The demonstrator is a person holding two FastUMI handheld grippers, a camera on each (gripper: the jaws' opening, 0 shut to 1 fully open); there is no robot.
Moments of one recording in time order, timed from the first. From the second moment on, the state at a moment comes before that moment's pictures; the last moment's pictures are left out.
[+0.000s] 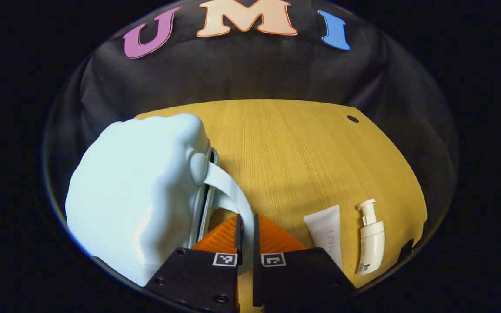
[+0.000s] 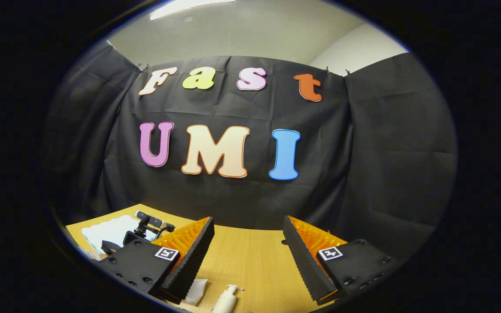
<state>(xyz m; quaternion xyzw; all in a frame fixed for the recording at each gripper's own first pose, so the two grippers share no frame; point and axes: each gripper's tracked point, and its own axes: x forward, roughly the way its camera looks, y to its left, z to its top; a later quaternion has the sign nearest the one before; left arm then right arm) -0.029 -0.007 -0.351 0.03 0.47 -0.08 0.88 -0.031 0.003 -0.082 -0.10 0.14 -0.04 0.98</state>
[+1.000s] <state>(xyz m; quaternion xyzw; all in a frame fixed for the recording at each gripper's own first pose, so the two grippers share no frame) -0.007 0.001 -0.261 0.07 0.41 -0.12 0.90 -0.031 -0.001 -0.079 -0.06 0.11 -0.02 0.99</state>
